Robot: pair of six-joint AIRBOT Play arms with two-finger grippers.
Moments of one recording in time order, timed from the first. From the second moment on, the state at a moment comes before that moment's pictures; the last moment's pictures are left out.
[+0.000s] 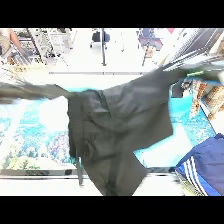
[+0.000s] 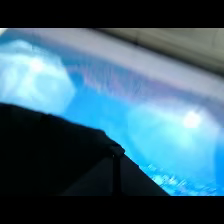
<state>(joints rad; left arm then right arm) 0.07 -1.40 1.50 0.48 -1.32 -1.13 0.06 -1.35 1.75 -1.23 1.03 1.16</state>
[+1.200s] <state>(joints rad) -0.07 -1.85 1.55 0.93 -1.38 -1.20 -0.03 -1.07 0.68 -0.91 1.43 1.38</state>
